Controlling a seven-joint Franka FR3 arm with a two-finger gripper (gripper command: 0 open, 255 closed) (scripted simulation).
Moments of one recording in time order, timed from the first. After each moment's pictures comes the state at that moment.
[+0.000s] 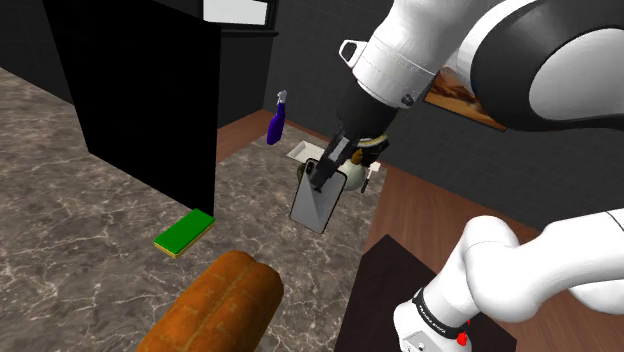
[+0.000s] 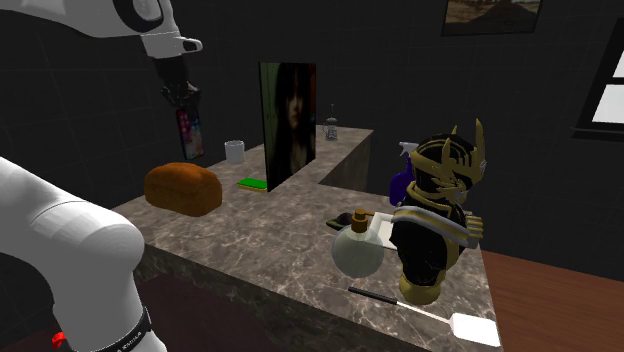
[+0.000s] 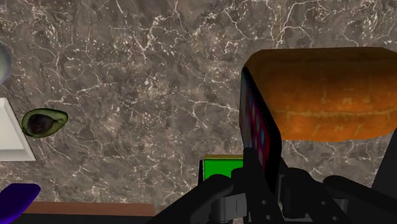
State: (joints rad) arm 0.34 -0.63 0.33 -2.24 0.16 1.84 0.22
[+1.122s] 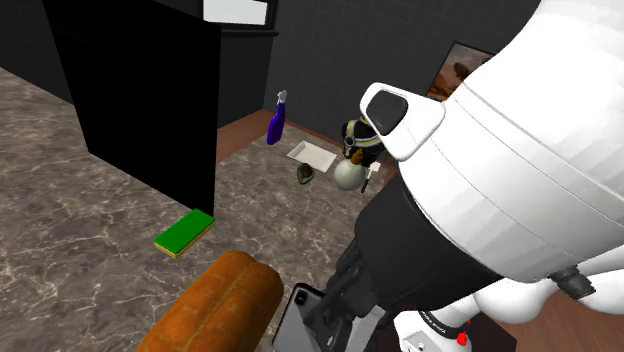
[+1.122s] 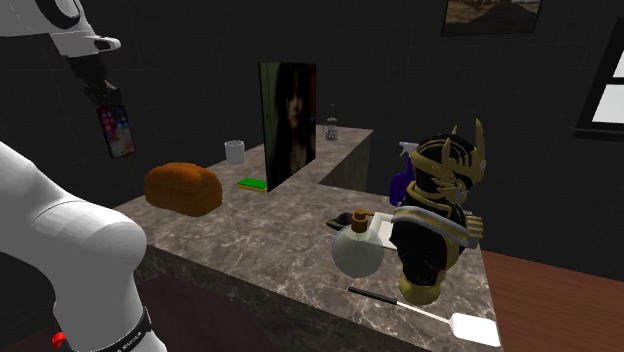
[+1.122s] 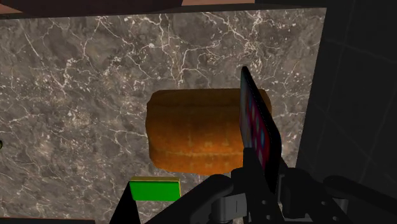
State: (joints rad) arm 0.39 -0.53 0.72 -2.04 0.22 1.79 0.65
